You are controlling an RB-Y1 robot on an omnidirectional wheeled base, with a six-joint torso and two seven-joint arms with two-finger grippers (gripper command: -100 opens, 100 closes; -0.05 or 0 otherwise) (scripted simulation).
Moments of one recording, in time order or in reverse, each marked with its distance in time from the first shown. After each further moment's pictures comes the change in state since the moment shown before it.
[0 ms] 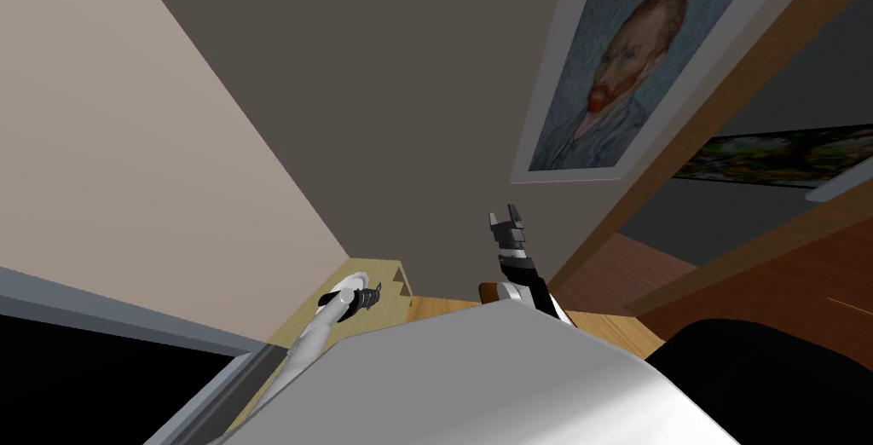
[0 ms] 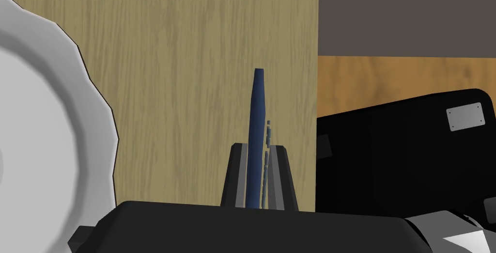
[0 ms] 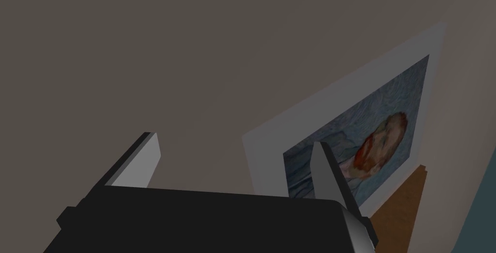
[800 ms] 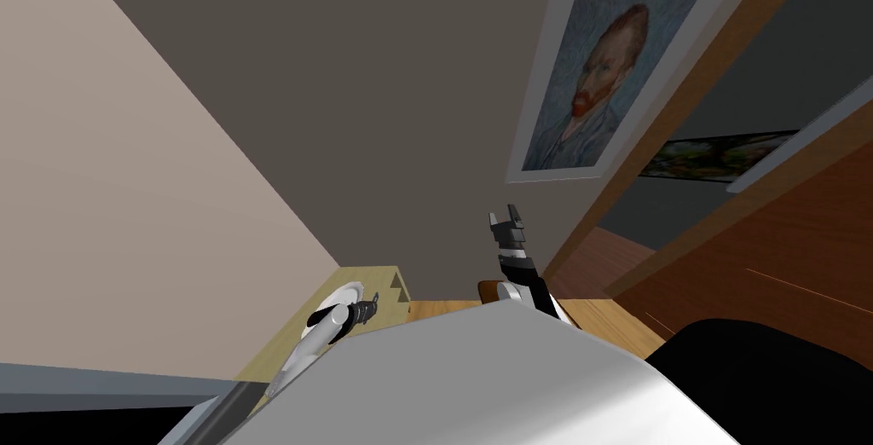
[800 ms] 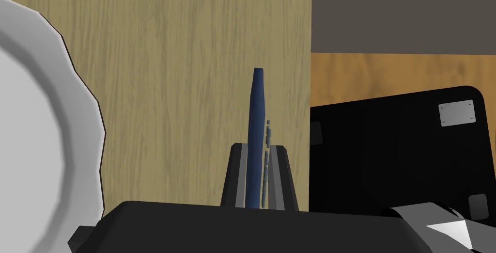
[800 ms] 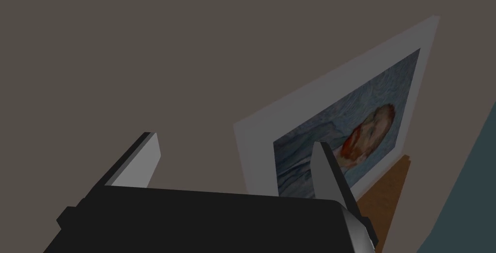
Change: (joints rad) left arm 0.190 -0.060 0.018 -0.236 -0.054 0.032 0.100; right arm 0.000 0.000 0.000 0.000 0.000 0.000 0.000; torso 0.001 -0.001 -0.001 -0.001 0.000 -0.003
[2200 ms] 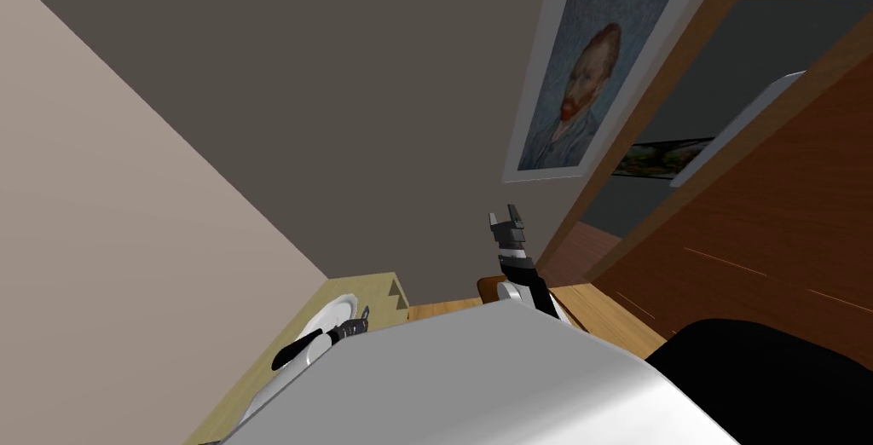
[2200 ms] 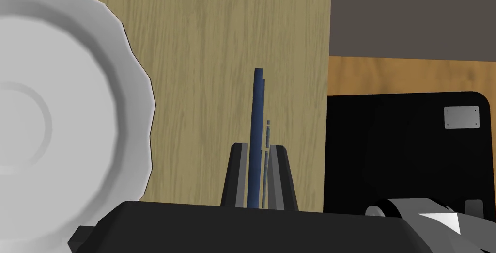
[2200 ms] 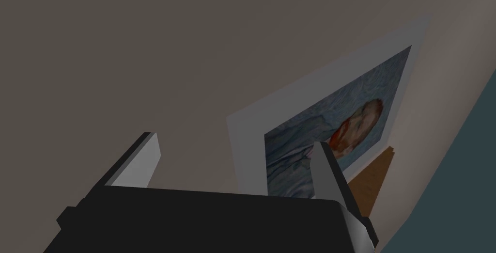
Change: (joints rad) left arm 0.291 -0.080 0.026 -0.403 -0.080 0.052 0.141; right arm 0.000 0.000 0.000 0.000 0.000 0.000 0.000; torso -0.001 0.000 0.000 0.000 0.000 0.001
